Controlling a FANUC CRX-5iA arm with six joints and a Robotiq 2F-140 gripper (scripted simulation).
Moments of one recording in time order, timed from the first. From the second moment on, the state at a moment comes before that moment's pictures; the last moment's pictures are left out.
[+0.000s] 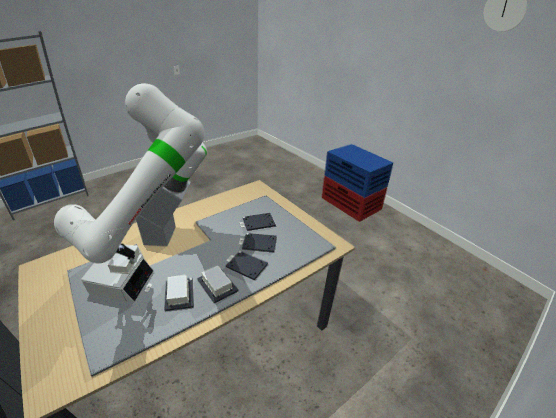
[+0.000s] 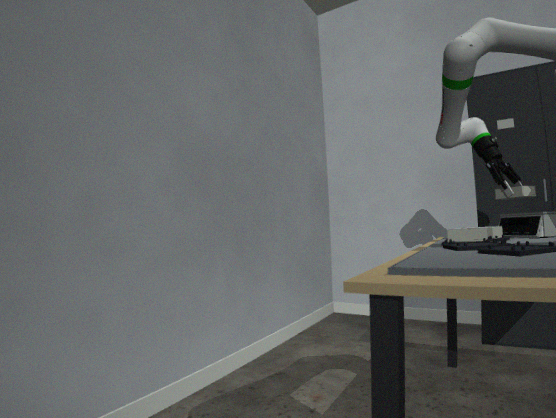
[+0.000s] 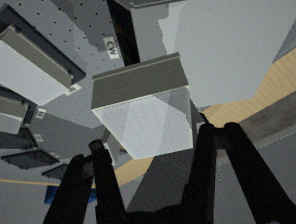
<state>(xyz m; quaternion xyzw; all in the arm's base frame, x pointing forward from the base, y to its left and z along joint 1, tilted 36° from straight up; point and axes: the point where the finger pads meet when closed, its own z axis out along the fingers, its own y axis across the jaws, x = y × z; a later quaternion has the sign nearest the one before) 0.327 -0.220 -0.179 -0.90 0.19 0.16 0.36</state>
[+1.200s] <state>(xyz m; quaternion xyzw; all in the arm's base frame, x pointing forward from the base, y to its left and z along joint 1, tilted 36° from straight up) 0.394 -0.169 -0.121 -0.90 0.19 0.16 0.36</state>
